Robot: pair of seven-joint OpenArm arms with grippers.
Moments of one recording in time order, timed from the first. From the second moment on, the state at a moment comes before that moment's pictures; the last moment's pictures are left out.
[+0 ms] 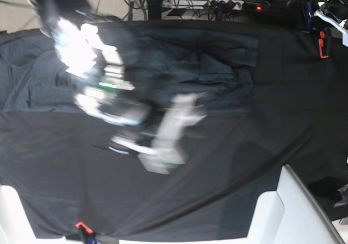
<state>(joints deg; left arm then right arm) 33.7 -16.3 -51.6 88.8 -32.5 -34.7 50.3 -2.2 7.3 -22.8 105.9 15.6 6.9 -43.7</state>
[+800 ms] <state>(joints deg) 14.8 -9.1 -33.7 75.0 -35.6 -41.4 49.2 -18.7 10.2 -10.7 94.5 16.5 7.7 -31.9</state>
